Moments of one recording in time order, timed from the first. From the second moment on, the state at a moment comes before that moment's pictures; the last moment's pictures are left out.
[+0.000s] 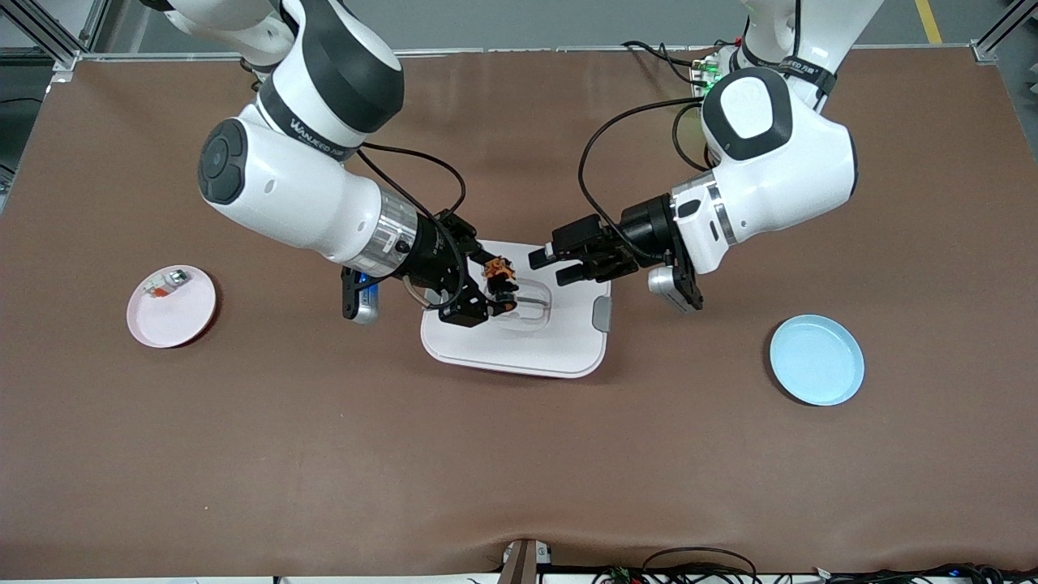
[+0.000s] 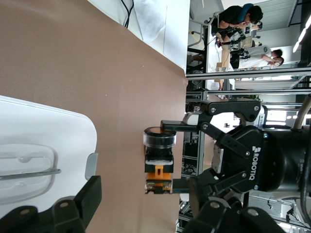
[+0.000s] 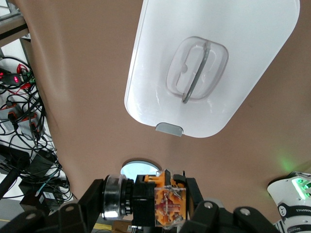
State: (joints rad) left arm -0.07 0.28 -0.51 -1.71 -1.14 2.43 0.07; right arm 0.55 0.55 -0.04 -1.09 0.57 1.92 1.80
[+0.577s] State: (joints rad) left arm -0.11 0.30 -0.51 -1.70 -1.17 2.49 0.11; right arm 0.58 0.57 -0.04 -1.07 0.57 1.98 1.87
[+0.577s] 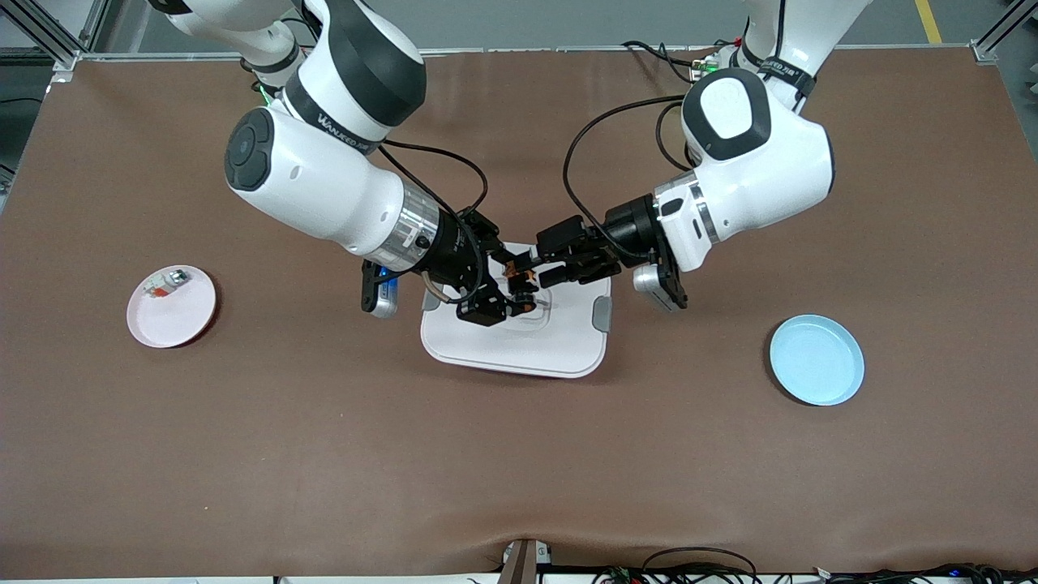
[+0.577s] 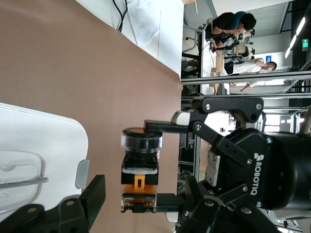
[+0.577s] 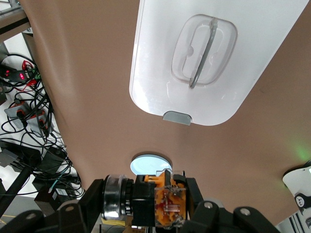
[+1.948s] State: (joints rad) left arm -0.05 0.34 -0.49 -1.70 -1.12 2.51 0.39; right arm 0.53 0.59 -0.06 -1.04 0.57 1.88 1.76
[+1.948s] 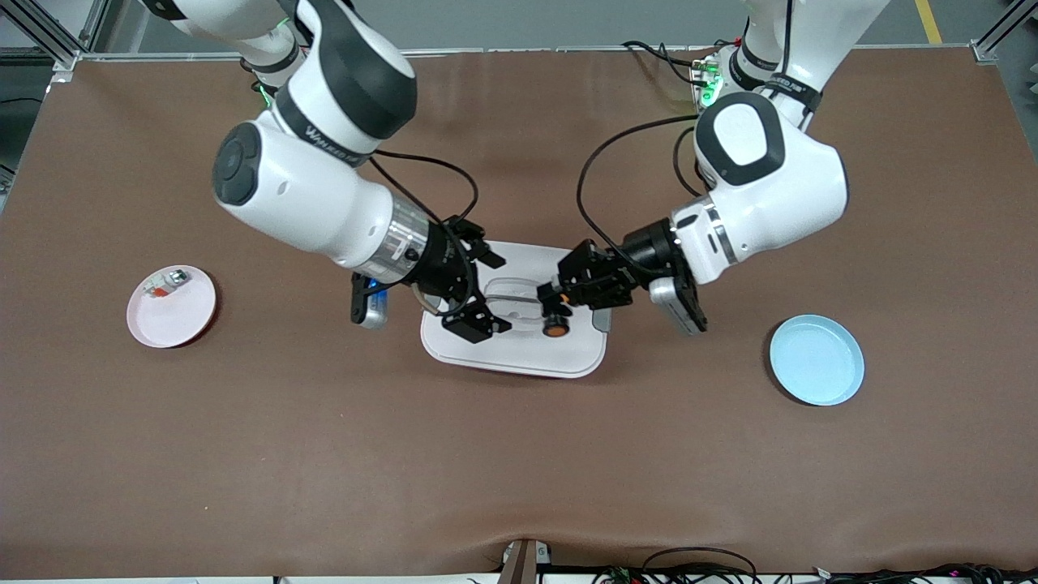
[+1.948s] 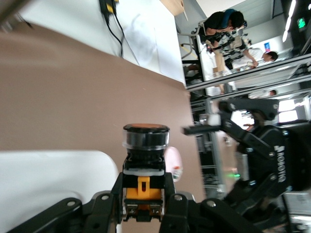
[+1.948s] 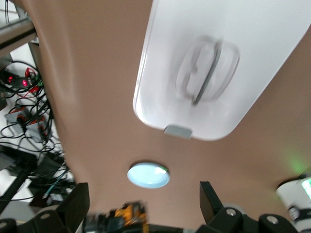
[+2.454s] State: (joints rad) left arm 0.11 0.42 -0.49 -1.70 -0.51 2.51 0.40; right arm 0.30 0.55 -0.06 -1.00 0.57 1.55 1.26
